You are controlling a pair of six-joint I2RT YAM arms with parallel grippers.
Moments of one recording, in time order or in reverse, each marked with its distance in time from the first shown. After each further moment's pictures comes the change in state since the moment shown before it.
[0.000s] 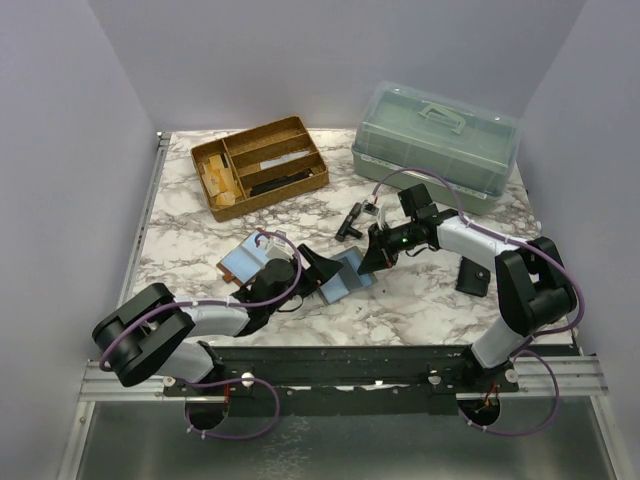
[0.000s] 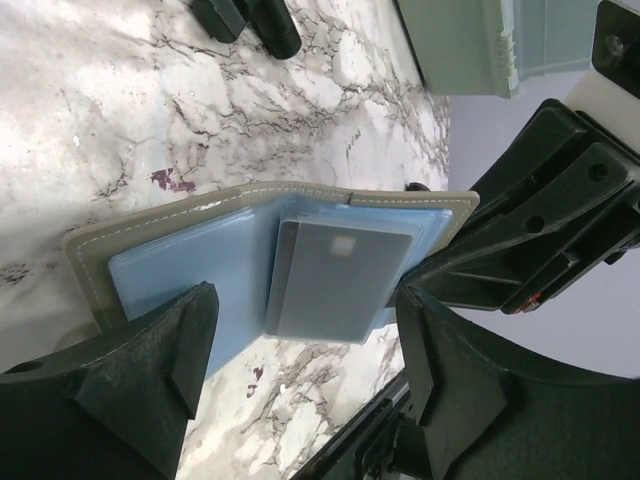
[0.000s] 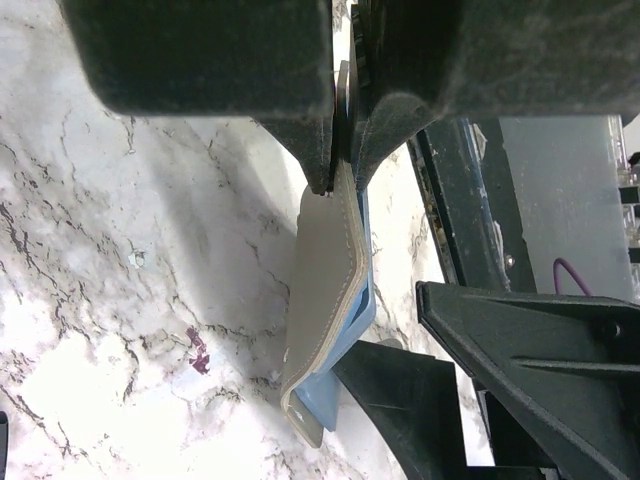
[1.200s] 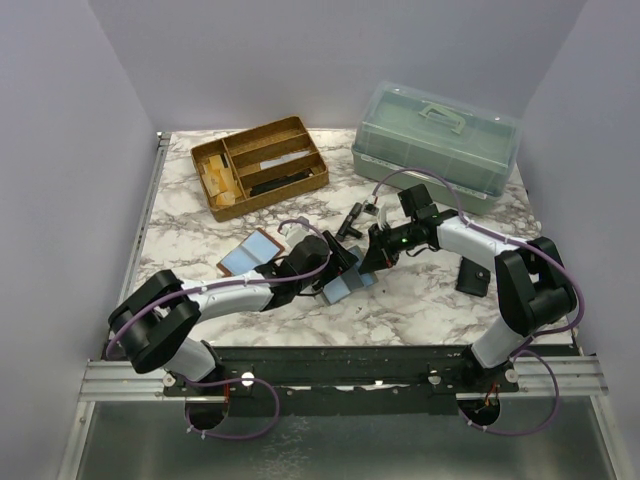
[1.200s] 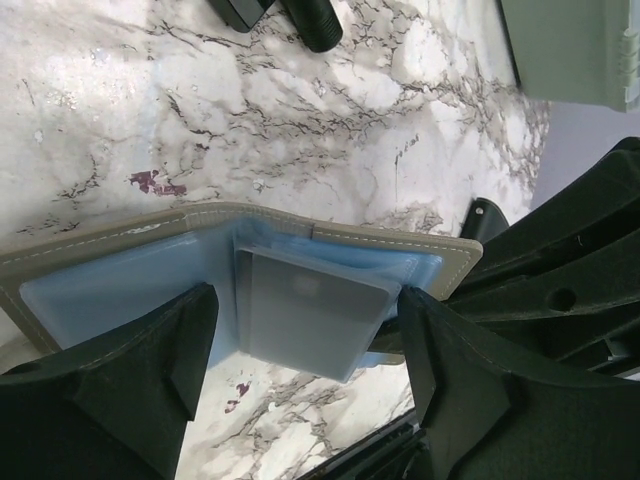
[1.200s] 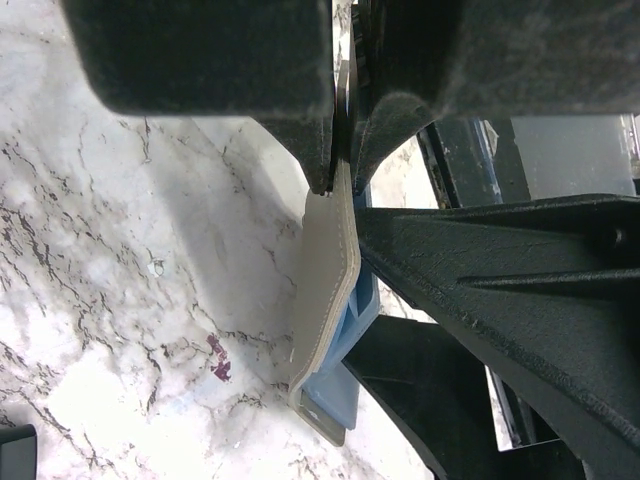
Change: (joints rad) left arm -0.053 0.083 0.335 -0.508 -0.071 -0.048; right arm 0.000 0.000 -0.003 0.005 0.037 0.007
